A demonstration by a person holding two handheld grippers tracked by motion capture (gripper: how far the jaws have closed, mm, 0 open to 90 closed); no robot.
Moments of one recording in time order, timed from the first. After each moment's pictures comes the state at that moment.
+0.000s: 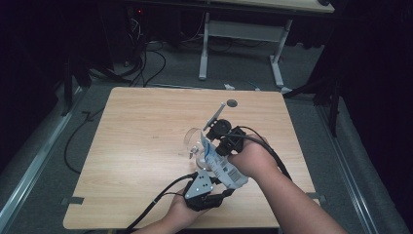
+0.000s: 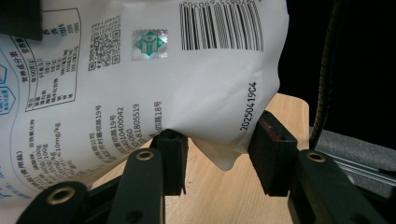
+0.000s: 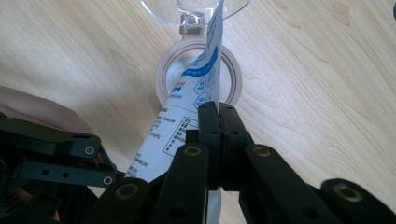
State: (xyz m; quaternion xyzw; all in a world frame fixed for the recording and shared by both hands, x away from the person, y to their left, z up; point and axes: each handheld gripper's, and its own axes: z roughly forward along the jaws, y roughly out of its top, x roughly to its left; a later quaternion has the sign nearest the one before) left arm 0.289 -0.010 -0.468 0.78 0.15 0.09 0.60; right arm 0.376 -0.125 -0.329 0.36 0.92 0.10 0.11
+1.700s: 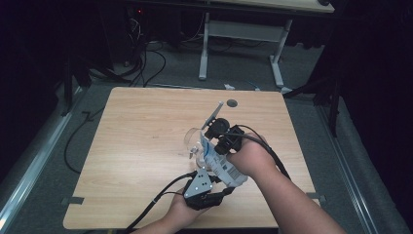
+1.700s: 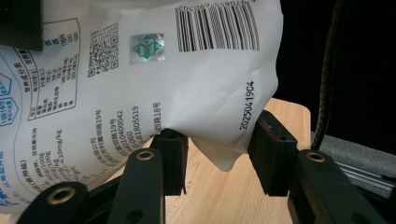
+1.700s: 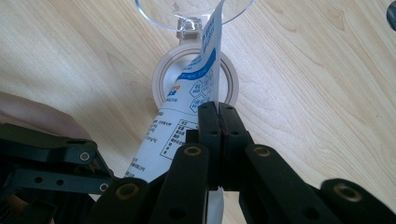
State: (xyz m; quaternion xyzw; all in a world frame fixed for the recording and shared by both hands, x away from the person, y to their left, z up) left arm 0.290 -0.009 -0.465 0.78 0.16 0.09 0.60; right arm 0.379 -0.121 -0.328 0.36 0.92 0.10 0.12
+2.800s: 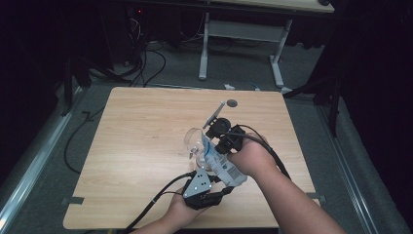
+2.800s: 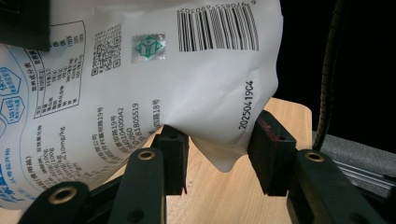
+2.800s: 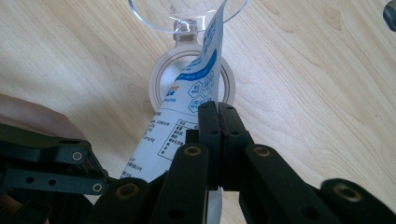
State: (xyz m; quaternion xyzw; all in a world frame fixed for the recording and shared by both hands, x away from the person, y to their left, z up) left arm 0.291 -0.008 -0.465 0.78 0.16 0.09 0.60; right arm 0.380 -0.124 -0.329 0.36 0.92 0.10 0.12
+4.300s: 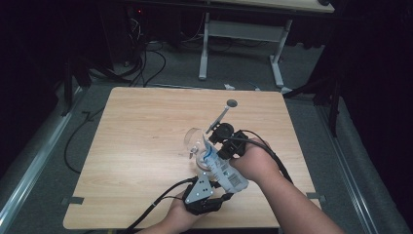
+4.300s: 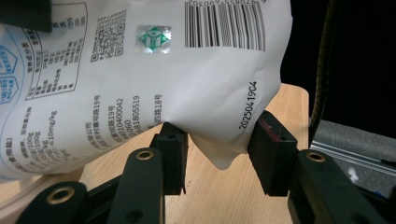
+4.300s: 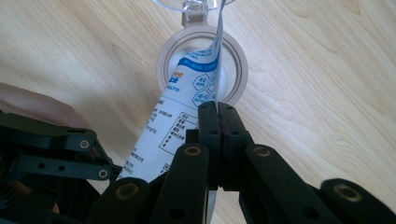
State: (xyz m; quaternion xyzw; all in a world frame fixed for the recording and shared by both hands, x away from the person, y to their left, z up) left arm 0.282 -0.009 -0.478 0.79 0.15 0.09 0.59; right arm 0.371 -0.131 -0.338 0.37 0.92 0.11 0.10
